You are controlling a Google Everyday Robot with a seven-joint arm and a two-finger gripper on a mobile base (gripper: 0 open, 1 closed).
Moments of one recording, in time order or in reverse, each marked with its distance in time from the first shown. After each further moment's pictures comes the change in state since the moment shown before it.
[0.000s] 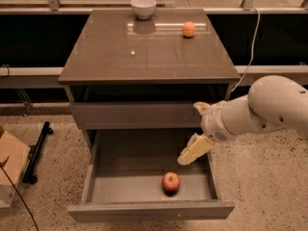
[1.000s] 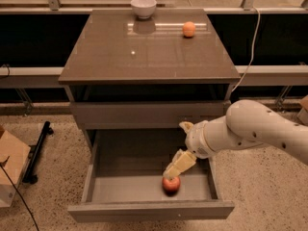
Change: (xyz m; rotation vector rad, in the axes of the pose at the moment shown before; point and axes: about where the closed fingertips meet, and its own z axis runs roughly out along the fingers) arm 0.020 0.033 0.072 -0.107 -0.042 0.078
